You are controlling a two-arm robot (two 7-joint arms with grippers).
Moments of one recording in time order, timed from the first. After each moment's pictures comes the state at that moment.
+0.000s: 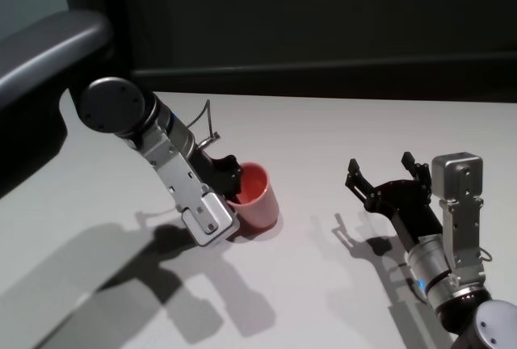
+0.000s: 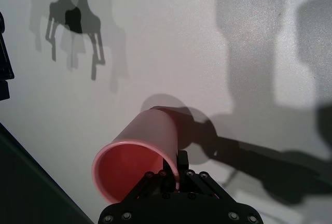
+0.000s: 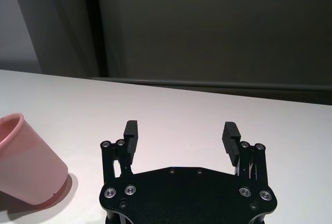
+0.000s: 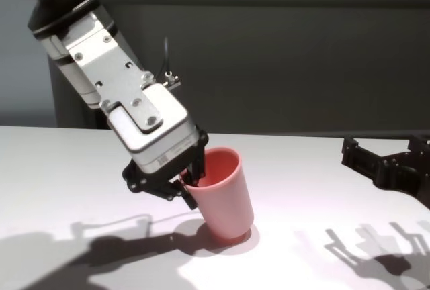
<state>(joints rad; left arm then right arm) -1.00 0.50 1.08 -1.26 0.50 -0.47 -1.13 -0.06 0.16 -0.26 -1.64 0.19 -0.04 -0.06</state>
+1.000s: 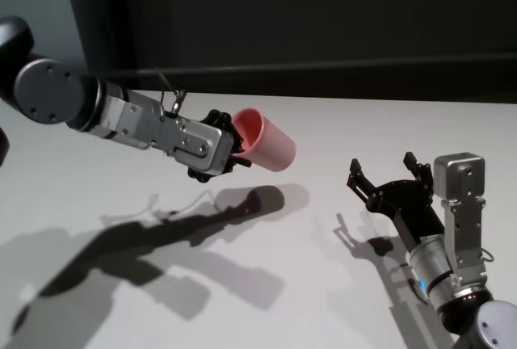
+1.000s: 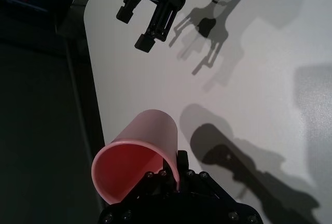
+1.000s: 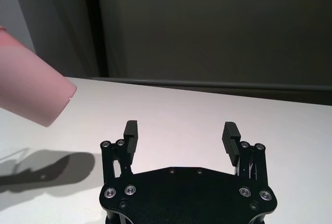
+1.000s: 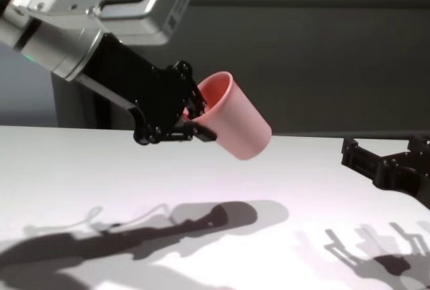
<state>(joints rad) -0.89 0.58 0.92 -1.31 0.20 -0.29 -0.98 -0.06 0.16 -0.26 -1.64 0.19 -0.04 -0.06</state>
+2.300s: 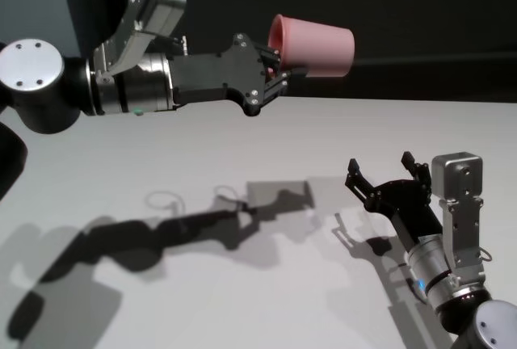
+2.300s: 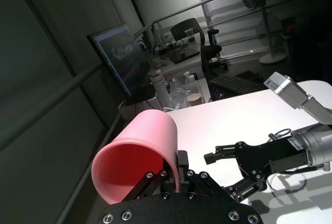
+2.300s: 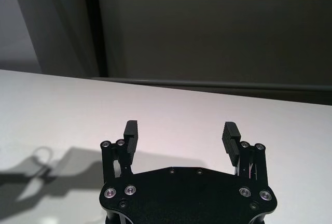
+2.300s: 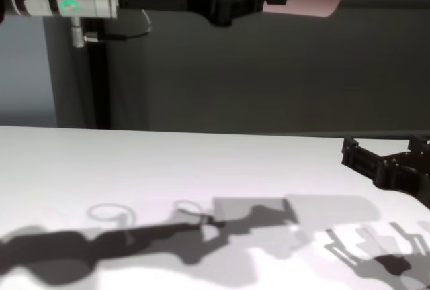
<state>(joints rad) -0.78 0.46 0.69 -1.24 -0.46 -0.12 -0.97 -0.06 0.16 -0.26 -1.64 0.19 -0.04 -0.06</state>
